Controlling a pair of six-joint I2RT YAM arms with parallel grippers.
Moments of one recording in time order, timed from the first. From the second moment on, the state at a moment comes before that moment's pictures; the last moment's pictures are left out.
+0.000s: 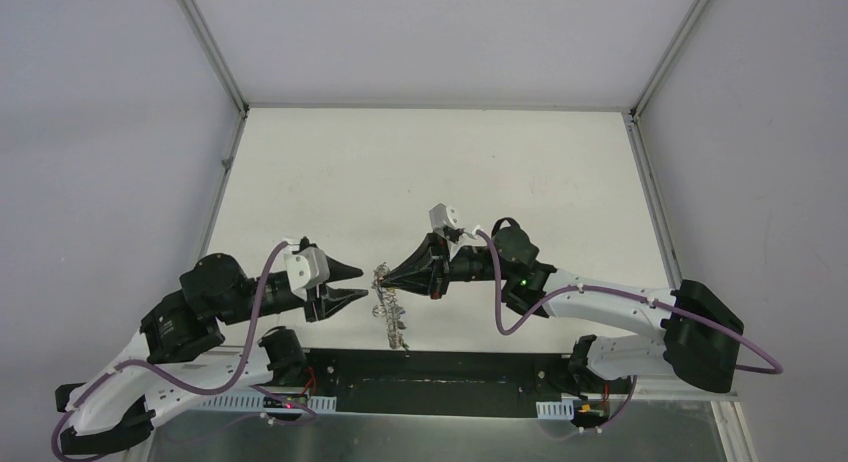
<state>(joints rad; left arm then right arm) -1.04 0.39 0.91 -0.61 0.17 0.08 1.09 1.25 0.69 0.79 -0.61 0.35</state>
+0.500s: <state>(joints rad) -1.04 0.48 0.88 -0.52 0.17 0.02 1.09 1.25 0.69 0.79 -0.61 0.35</state>
